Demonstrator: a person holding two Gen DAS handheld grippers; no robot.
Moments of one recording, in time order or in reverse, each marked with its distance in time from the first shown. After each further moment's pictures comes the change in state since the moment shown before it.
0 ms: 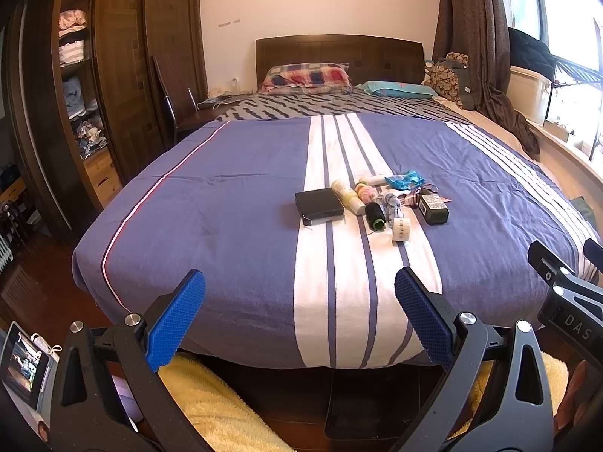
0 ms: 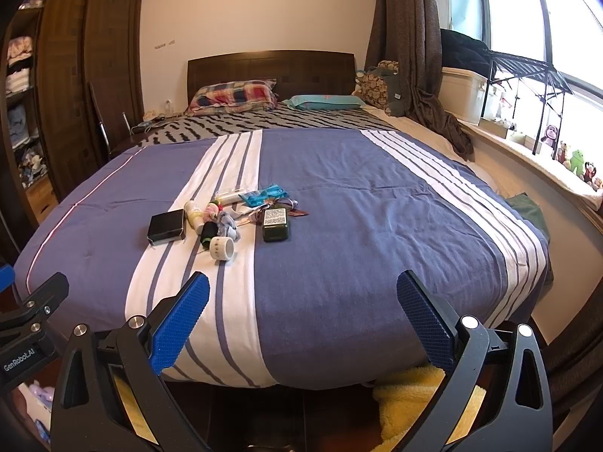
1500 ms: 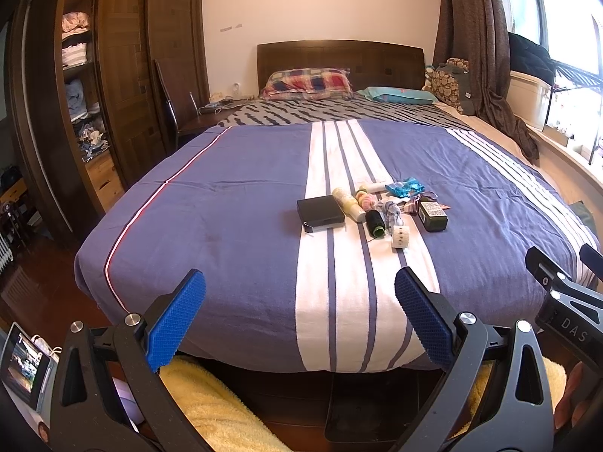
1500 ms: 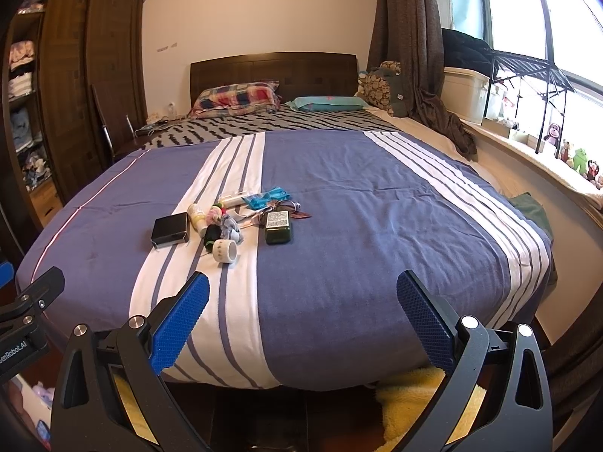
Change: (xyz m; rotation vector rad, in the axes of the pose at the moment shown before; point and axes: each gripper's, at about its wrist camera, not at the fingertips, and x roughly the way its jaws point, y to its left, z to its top) left arm -0.007 0.000 0.003 -0.002 -0.020 0.005; right arm -0.001 -0.002 0.002 0.004 -0.005 0.016
